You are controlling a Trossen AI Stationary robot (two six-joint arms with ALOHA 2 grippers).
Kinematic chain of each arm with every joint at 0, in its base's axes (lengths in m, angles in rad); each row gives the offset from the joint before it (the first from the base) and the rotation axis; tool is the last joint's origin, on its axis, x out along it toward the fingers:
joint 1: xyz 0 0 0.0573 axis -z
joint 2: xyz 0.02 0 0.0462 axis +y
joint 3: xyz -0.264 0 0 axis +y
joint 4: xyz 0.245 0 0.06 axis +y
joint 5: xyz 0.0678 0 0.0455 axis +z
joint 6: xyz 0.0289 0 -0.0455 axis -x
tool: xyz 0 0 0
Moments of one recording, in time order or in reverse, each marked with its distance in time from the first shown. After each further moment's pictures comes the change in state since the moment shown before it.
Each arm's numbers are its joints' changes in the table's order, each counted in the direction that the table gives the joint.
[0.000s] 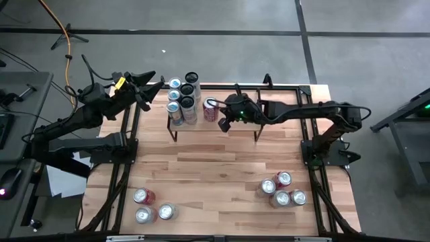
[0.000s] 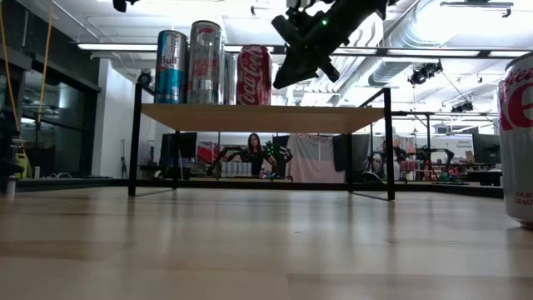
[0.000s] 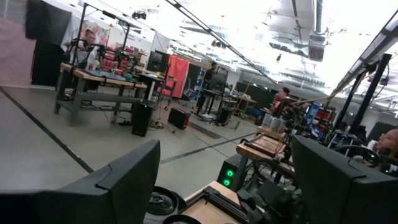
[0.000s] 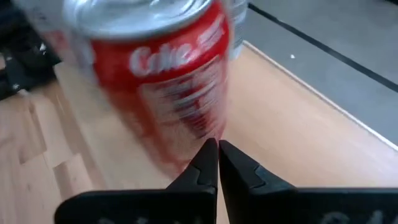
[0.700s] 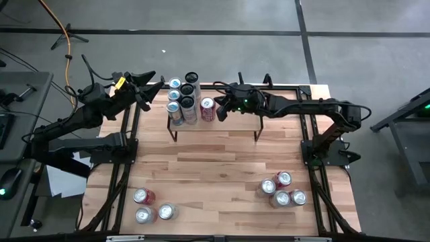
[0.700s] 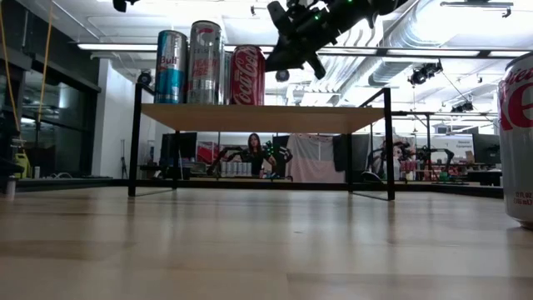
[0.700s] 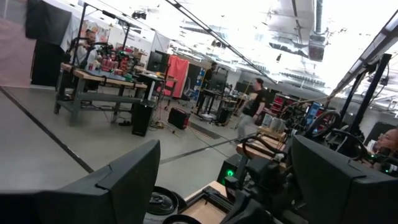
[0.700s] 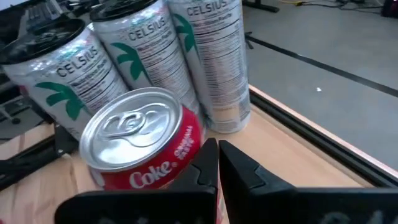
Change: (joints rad) left arm 0.000 0.000 0.000 0.000 0.000 0.000; right arm 0.092 0.000 0.000 -0.231 0.118 -0.005
